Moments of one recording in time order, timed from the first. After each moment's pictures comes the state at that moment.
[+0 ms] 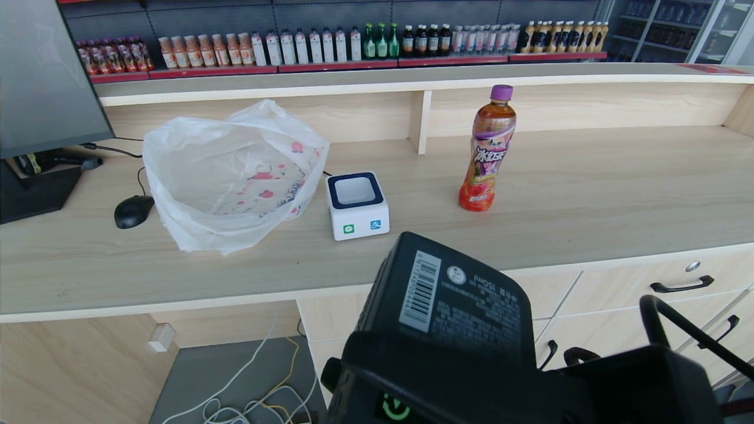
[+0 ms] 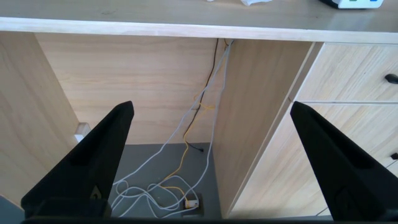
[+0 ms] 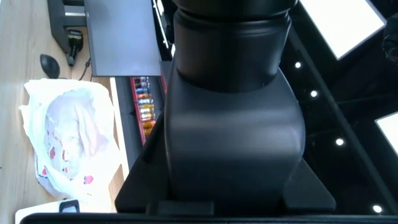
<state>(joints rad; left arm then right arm) 0.00 0.00 0.00 0.00 0.00 0.00 1.21 1.61 -0.49 -1.57 0.13 -1.80</state>
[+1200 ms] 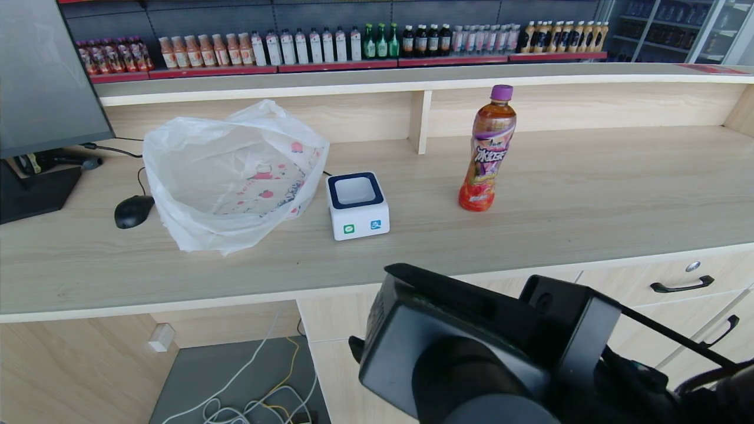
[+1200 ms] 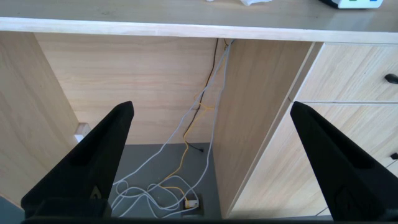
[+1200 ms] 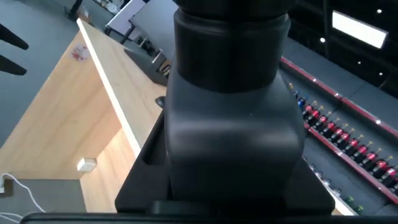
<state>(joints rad) 0.00 0.00 0.00 0.00 0.00 0.00 1.10 1.64 -0.46 -1.57 0.14 -0.86</state>
